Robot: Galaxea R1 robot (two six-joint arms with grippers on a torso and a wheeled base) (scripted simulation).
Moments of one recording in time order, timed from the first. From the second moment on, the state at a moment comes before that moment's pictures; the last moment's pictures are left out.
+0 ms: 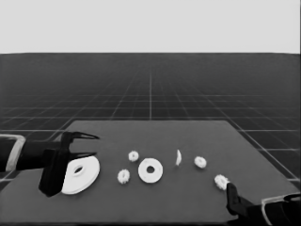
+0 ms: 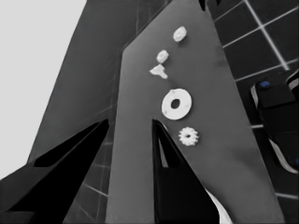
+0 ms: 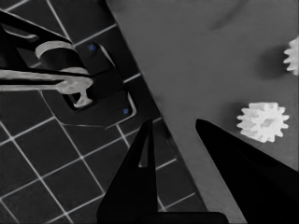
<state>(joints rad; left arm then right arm) -0.35 1.76 -0.42 0.31 0.68 0.35 -0.35 1.76 -0.38 -0.70 -1.18 0.32</state>
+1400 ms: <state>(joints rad) 0.23 2.67 -1.35 0.39 1.47 -1.33 -0.35 1.76 -0.39 -0.70 -1.18 0.32</state>
